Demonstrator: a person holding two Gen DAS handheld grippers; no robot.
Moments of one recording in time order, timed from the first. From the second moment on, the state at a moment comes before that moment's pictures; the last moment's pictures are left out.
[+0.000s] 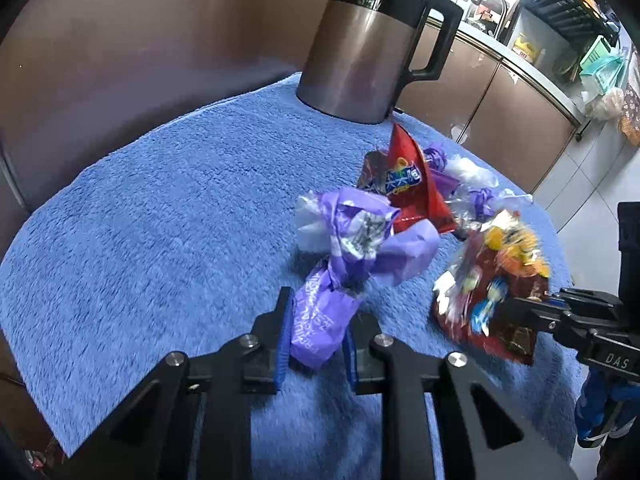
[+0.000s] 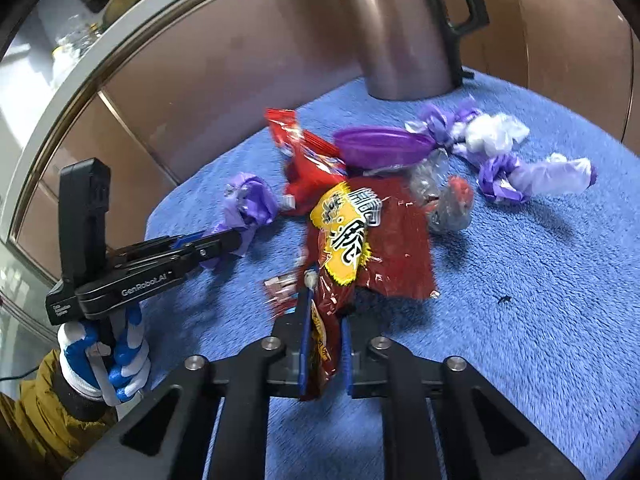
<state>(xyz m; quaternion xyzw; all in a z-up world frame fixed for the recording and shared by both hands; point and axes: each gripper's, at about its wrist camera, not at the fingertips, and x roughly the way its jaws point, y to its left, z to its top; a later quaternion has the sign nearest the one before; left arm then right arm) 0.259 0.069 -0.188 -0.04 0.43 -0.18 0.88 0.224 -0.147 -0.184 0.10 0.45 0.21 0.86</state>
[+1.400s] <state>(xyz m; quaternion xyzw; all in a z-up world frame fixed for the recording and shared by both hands) 0.095 -0.279 -0.140 0.16 0.42 -0.43 0.78 -0.025 -0.452 -0.204 0.23 0.39 -0.12 0.88</state>
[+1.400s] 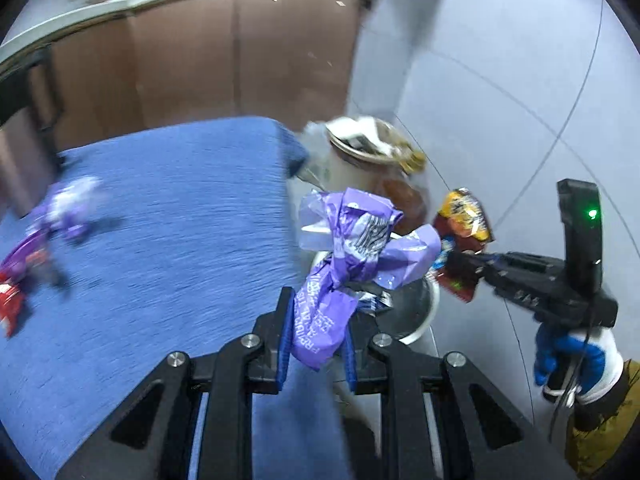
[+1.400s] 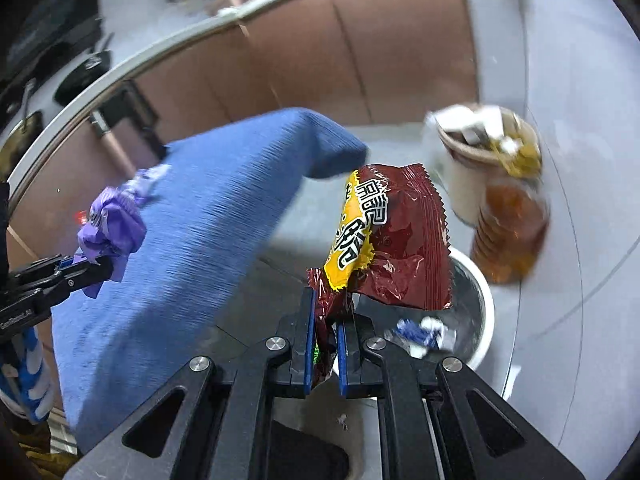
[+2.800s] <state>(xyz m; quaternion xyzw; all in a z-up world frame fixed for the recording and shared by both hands) 0.082 -0.263 -0.063 0.09 0.34 -0.45 0.82 -0.040 -0.459 -0.137 0.19 0.33 -0.17 0.91</state>
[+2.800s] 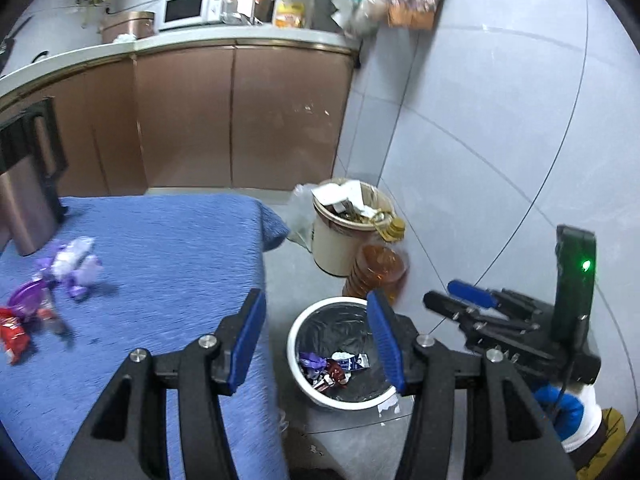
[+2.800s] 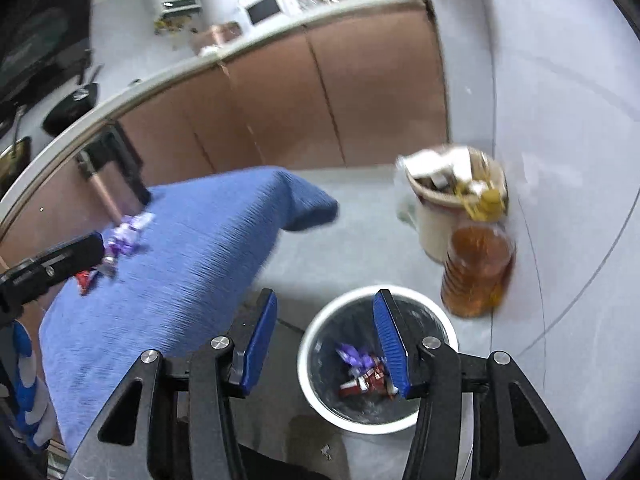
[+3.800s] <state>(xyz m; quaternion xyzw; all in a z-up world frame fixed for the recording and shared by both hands) 0.234 0.027 -0.091 -0.06 0.36 -0.18 0.91 0.103 -0.291 -0.051 0.09 0.29 0.02 0.95</state>
